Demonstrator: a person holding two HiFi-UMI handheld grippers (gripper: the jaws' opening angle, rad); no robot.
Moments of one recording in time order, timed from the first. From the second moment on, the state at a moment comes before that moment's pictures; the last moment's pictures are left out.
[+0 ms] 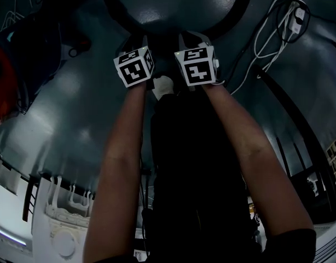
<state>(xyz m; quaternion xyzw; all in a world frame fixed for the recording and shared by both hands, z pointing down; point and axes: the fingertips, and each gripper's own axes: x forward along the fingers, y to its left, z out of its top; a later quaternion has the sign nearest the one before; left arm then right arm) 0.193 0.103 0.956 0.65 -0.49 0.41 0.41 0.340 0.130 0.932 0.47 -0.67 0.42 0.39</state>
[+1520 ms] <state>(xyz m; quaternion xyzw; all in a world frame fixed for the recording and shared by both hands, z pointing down) 0.158 0.042 1.032 0.59 -0.57 0.36 0.44 0.272 0.063 0.988 0.40 -0.75 0.38 0.38</state>
